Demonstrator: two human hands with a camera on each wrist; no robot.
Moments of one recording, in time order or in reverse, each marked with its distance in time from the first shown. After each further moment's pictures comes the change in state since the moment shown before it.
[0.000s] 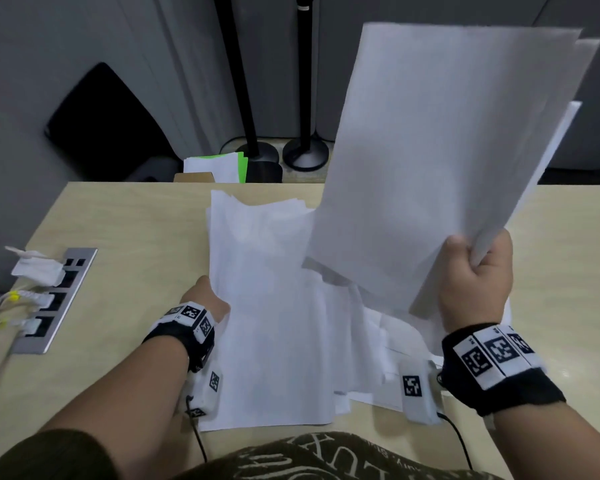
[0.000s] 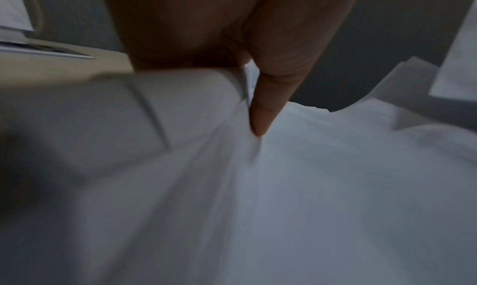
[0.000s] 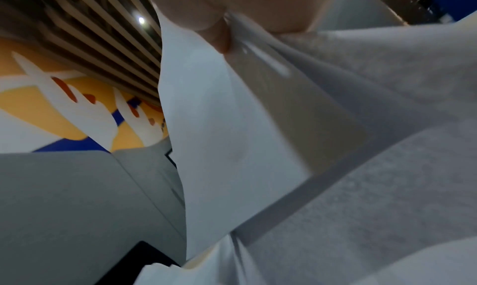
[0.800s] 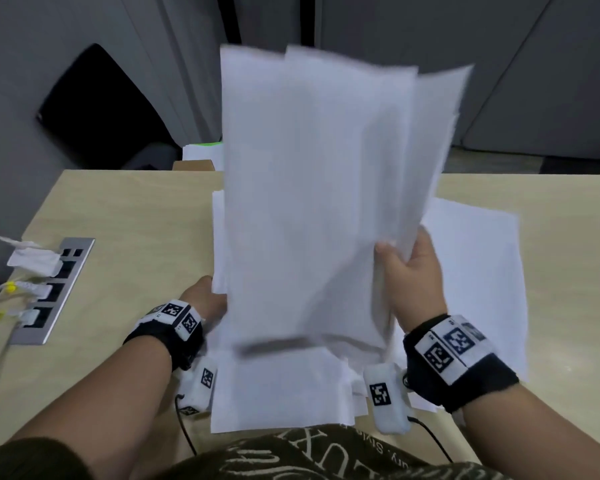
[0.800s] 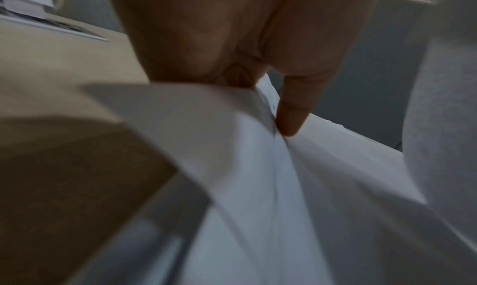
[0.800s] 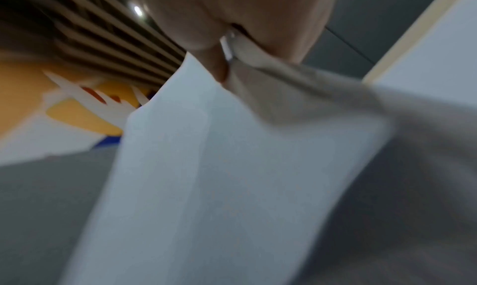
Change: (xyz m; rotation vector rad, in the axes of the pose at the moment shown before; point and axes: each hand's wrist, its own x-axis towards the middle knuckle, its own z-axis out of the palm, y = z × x) left_hand -0.001 -0.015 -0.002 -0.137 -0.157 0.019; right_hand -0.027 0.002 0.040 0.041 -0.377 0.167
